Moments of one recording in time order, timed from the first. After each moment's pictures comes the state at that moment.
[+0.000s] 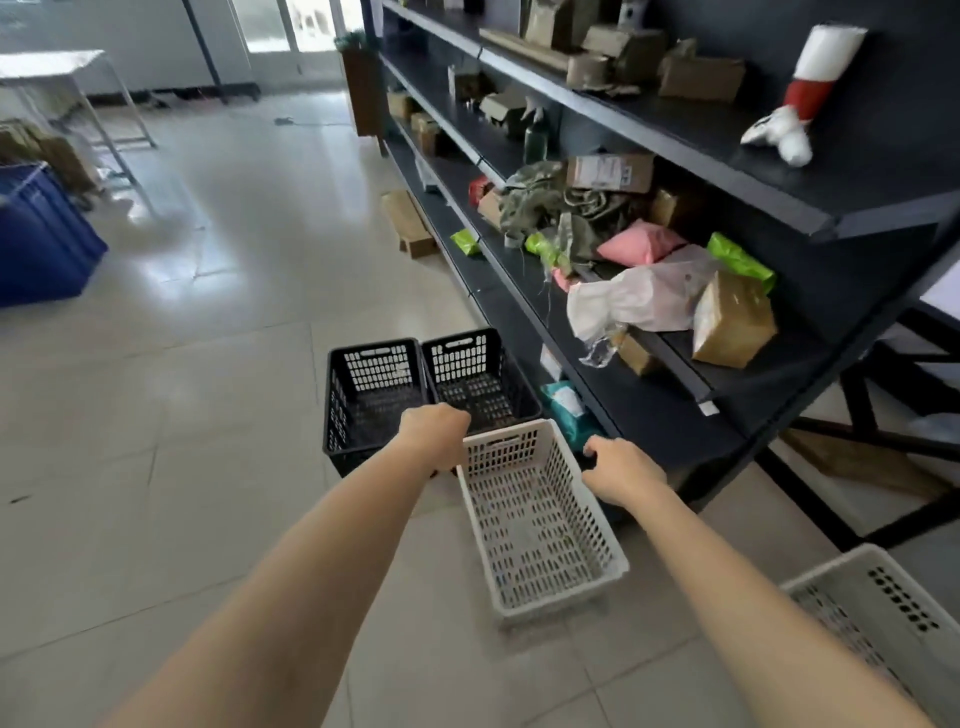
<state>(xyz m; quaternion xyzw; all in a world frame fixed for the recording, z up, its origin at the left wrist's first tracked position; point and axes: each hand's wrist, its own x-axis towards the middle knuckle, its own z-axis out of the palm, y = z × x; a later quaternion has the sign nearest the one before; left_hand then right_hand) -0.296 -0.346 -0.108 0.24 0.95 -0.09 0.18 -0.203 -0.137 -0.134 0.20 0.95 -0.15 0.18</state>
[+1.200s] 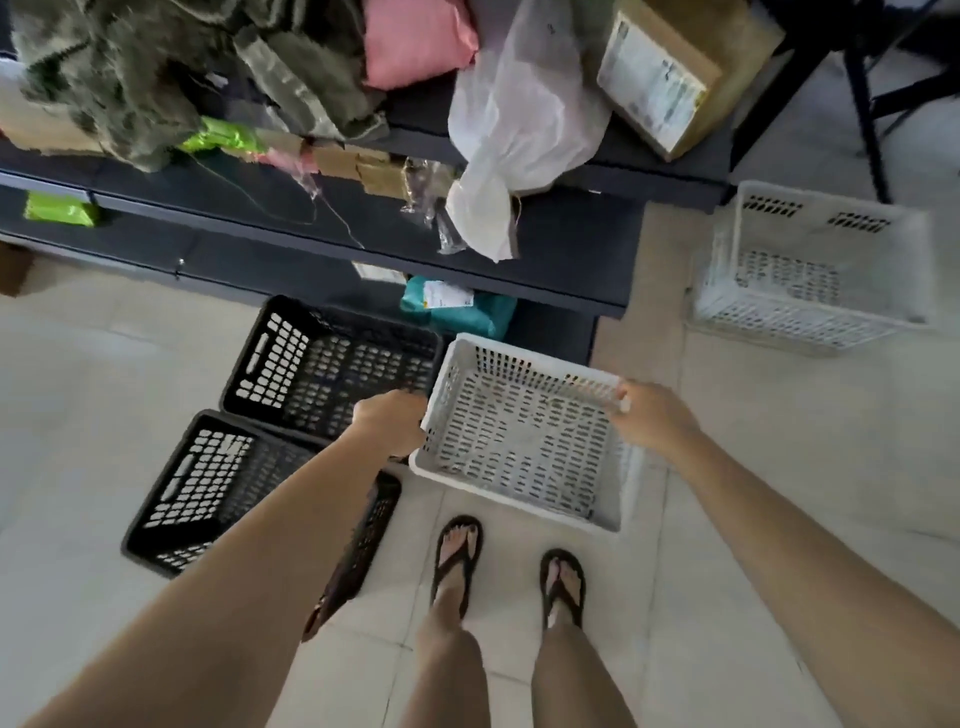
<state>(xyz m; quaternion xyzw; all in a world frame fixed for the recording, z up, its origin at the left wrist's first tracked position) -0.675 -0.227 -0.313 0.56 0.73 -0.25 0.31 -0.390 -0.130 -0.317 0.62 0.71 -0.29 0.16</state>
